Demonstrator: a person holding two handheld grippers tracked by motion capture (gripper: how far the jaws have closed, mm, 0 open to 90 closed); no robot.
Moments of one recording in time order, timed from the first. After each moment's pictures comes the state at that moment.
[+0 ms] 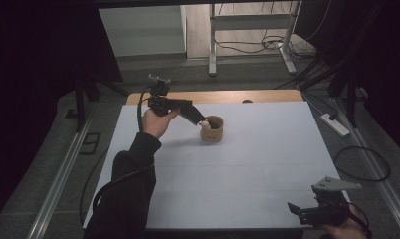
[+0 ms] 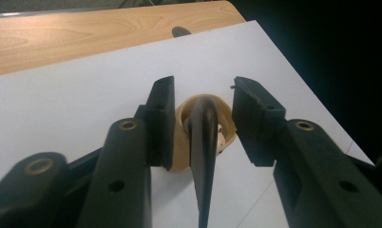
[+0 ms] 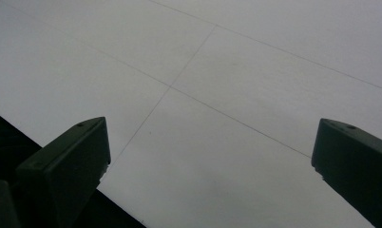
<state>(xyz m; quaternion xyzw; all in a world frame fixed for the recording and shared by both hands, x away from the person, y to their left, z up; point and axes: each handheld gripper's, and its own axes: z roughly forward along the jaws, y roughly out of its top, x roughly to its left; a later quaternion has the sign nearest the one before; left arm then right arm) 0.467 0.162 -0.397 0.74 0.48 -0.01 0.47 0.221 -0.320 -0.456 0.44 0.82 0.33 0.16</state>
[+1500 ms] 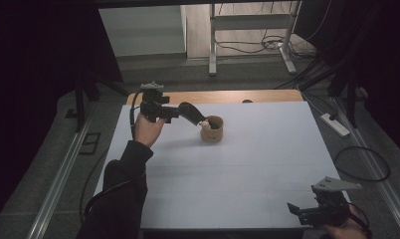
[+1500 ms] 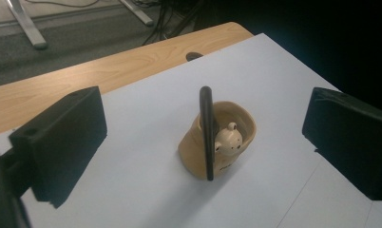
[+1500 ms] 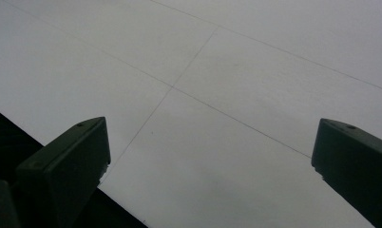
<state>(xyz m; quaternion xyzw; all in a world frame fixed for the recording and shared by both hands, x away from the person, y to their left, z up) 0.434 0.177 -0.396 0.75 0.43 0.10 0.49 0.221 -0.320 -0.456 0.44 0.82 0.33 0.16</state>
